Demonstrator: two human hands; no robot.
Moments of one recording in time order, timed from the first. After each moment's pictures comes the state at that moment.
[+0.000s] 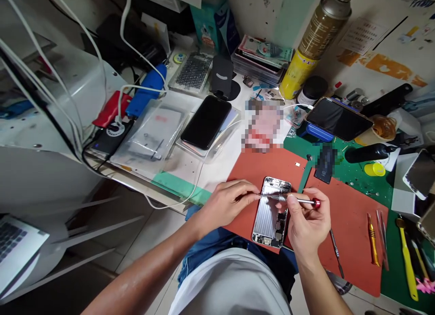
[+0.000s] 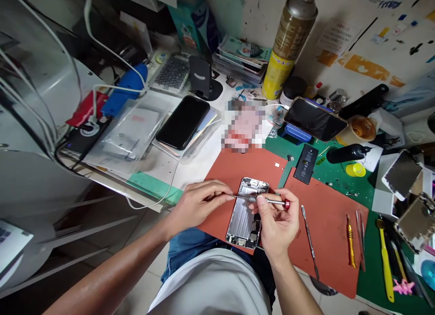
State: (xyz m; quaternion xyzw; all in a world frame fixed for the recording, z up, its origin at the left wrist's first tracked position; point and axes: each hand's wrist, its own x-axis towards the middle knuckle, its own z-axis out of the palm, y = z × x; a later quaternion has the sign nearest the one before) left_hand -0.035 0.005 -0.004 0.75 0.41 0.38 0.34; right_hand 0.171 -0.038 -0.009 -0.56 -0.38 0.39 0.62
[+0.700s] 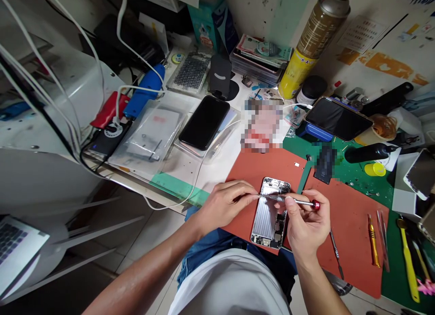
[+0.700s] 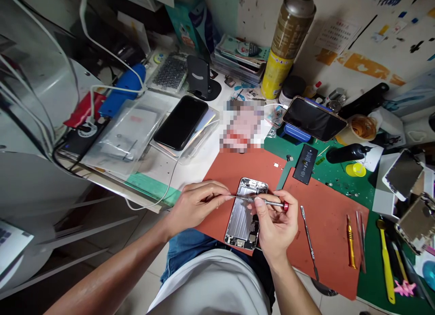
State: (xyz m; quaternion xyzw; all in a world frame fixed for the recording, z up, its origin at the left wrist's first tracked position) left_hand -0.035 0.005 -0.008 0.75 0.40 0.40 0.34; right_hand 0.169 -0.041 -0.008 -0.56 -0.40 0.37 0.62
